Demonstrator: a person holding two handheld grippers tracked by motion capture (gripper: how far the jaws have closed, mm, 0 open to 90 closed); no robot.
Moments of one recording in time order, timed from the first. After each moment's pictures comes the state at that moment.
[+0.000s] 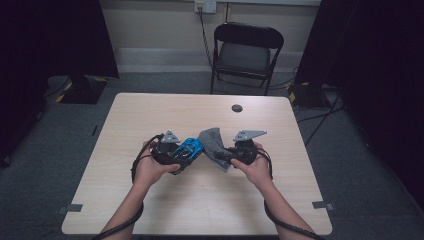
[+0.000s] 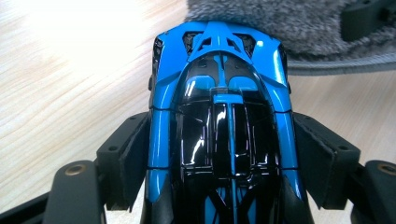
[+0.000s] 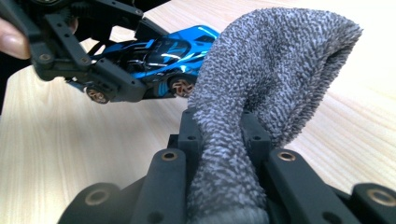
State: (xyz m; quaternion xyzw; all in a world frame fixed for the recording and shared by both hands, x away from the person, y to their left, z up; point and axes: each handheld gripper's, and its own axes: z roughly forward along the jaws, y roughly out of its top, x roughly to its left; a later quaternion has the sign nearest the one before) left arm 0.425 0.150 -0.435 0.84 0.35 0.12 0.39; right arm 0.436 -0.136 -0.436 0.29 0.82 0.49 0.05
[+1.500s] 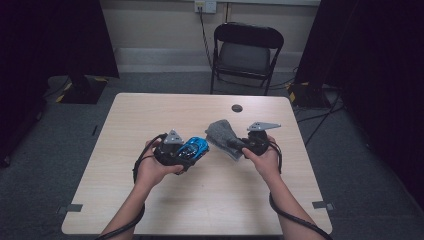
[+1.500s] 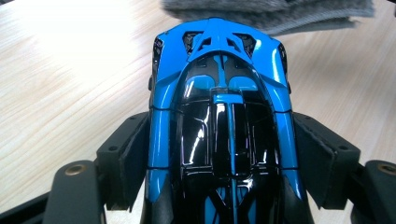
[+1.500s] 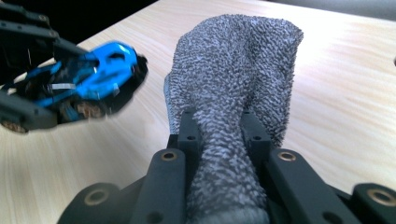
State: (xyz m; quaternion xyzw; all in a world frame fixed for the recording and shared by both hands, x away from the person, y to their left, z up) left arm 0.415 0.136 -0.421 0.85 0.32 0.13 0.40; right arm 0.460 -0.168 -0.427 0.36 0.79 0.49 0.09
